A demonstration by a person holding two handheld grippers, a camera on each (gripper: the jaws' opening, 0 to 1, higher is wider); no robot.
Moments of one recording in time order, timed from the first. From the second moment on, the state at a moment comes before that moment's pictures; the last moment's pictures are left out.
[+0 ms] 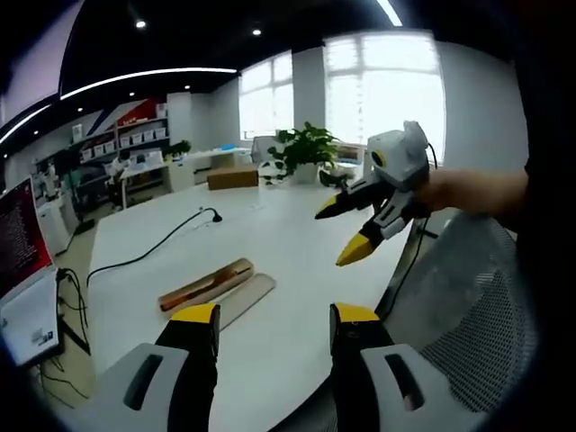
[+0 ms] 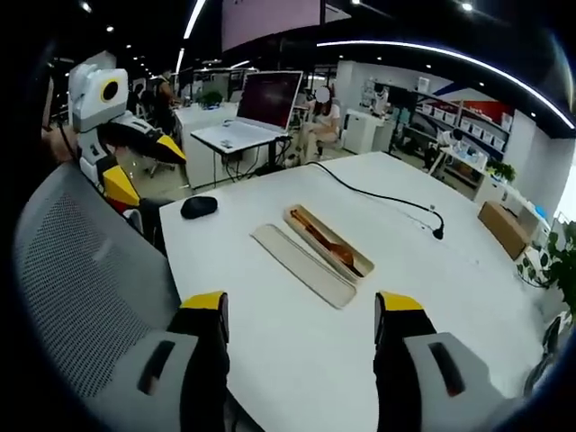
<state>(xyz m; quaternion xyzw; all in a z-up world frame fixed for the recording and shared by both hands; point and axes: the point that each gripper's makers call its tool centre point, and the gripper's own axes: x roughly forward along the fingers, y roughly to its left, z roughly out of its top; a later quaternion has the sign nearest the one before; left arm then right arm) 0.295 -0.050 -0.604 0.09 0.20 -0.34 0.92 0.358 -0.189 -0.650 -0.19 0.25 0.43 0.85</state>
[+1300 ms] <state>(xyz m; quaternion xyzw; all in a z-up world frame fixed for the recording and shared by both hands) 0.295 -0.055 -0.602 0.08 0.20 -0.36 0.91 0.370 -0.216 -0.658 -0.25 0.24 0.40 0.85</state>
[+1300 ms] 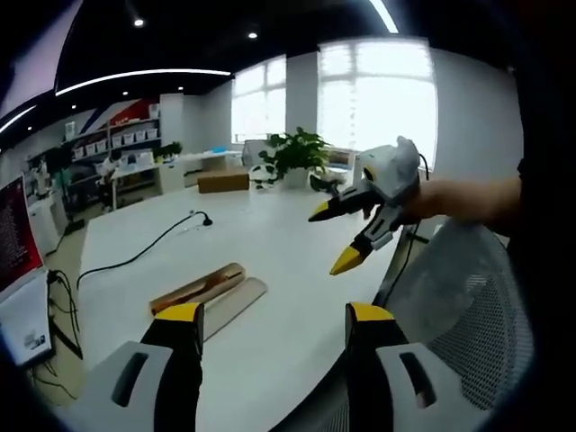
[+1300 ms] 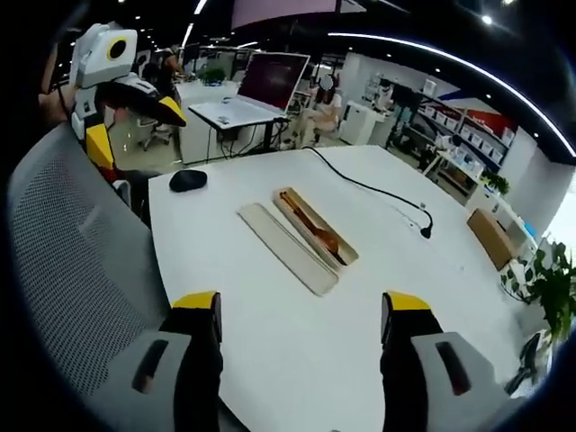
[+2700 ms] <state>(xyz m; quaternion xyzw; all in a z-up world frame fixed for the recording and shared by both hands) 0.365 -0.008 -0.604 0.11 0.18 -0.34 0.92 0.414 -0.190 -0.602 -0.25 0.18 0.44 0.84</state>
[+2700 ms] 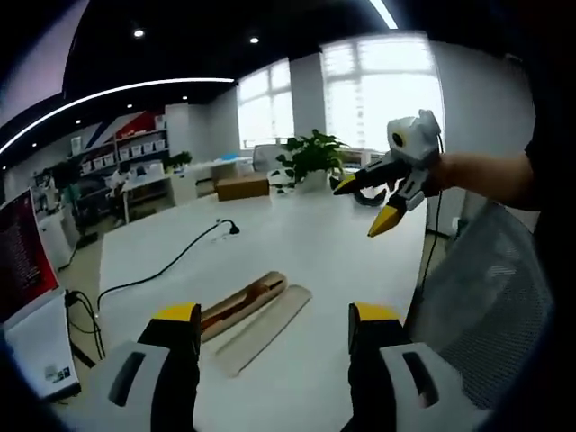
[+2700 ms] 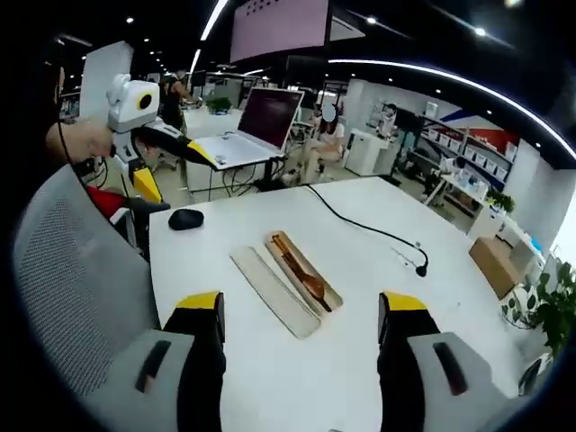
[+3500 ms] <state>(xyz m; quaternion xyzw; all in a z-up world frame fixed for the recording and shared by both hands) 0.389 0.012 -0.648 0.16 0.23 -0.35 0.89 0.423 -0.163 -0.653 -0.33 0.24 0.53 0.74</state>
